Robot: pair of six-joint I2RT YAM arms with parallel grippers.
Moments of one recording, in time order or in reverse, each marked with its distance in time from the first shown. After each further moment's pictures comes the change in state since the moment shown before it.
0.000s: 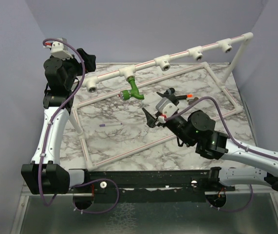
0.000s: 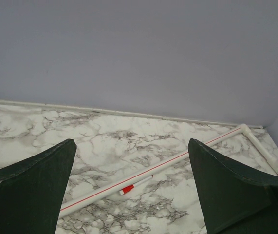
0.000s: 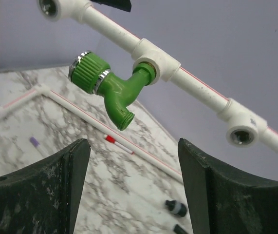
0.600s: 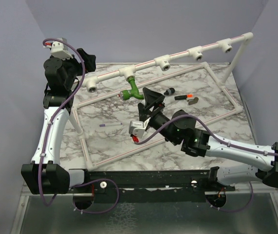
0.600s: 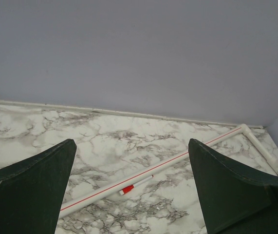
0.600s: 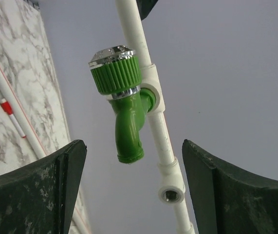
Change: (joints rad) left arm 0.000 0.001 0.000 0.001 0.000 0.000; right arm 0.000 0.134 0.000 0.072 -0.073 -0.840
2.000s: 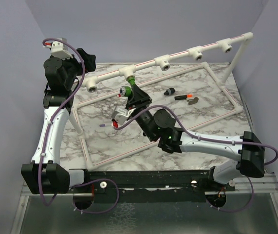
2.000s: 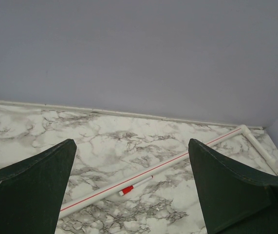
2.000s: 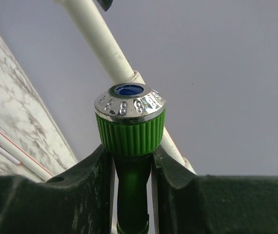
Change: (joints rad) left arm 0.000 0.004 0.001 0.003 0.005 -0.003; right arm 0.004 0.307 0.098 0.391 0.211 -0.023
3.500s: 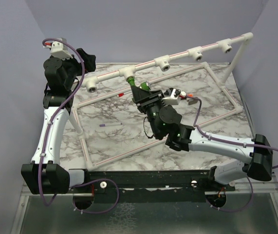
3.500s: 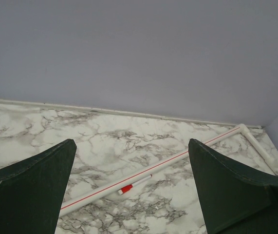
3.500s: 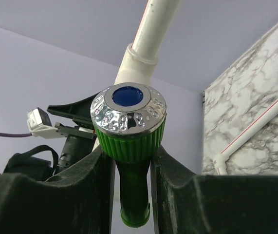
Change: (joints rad) left arm 0.000 -0.002 0.000 -0.005 0.002 -0.004; right arm -0.023 -0.080 -0.011 -0.134 0.324 2.365
